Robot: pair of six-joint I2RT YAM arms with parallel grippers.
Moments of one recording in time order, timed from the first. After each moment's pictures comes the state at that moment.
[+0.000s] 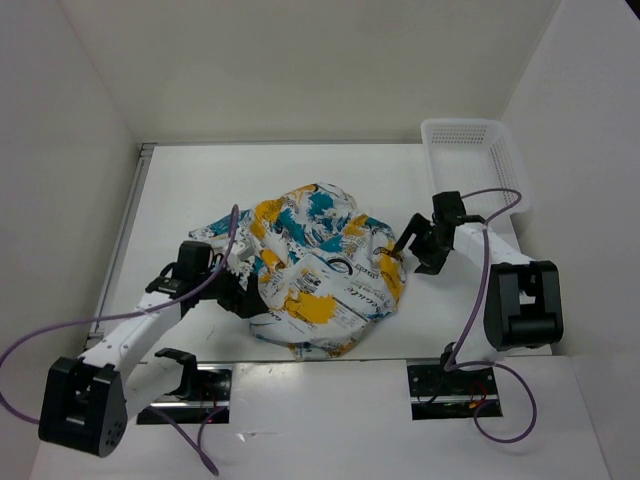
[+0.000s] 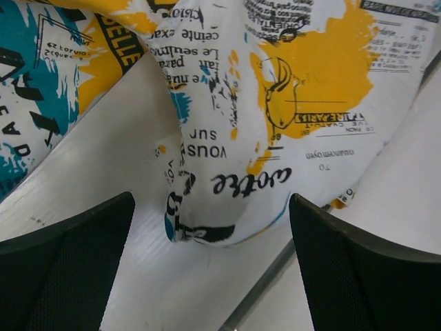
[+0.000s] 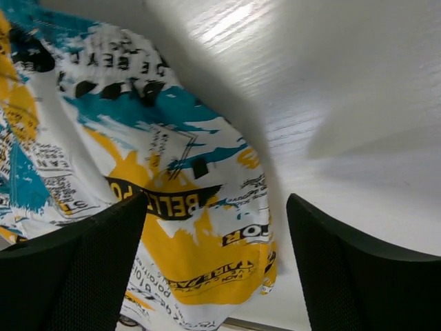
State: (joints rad) left arm -0.19 0.96 0.47 -0.41 0.66 0.07; right arm 0.06 1.50 0.91 -0.56 -0.22 0.67
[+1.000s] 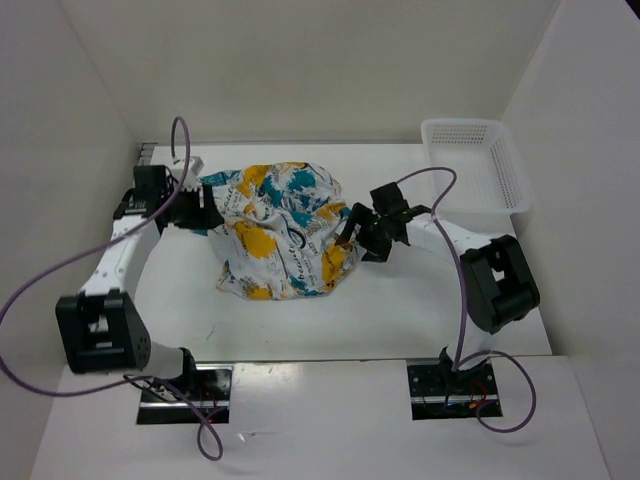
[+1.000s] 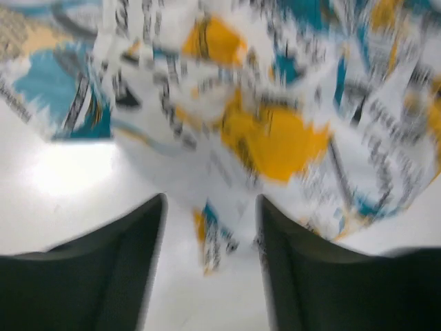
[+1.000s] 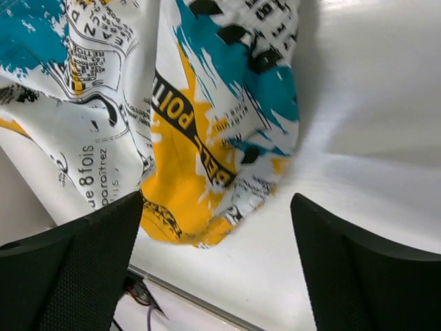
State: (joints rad) left arm 0.12 1.45 1.15 -0.50 0.45 0.07; right arm 0.42 1.68 1.05 -0.37 -0.25 0.85
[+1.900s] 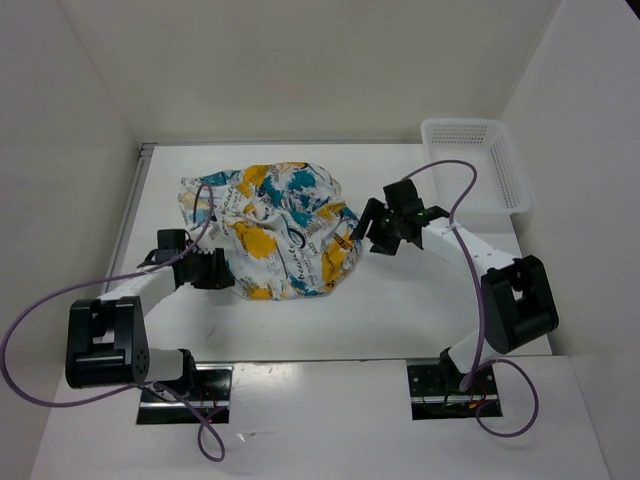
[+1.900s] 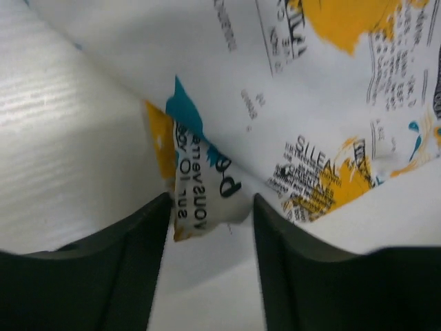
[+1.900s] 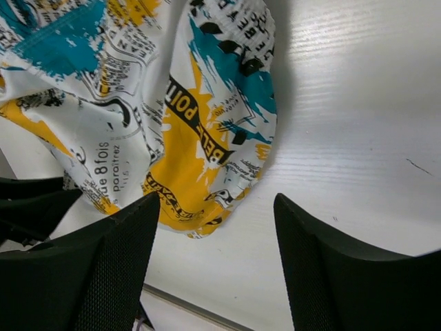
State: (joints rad) left arm 0.11 1.31 0.54 -0.26 0.49 0.07; right arm 0.38 1.52 1.03 -0.41 -0.16 0.79
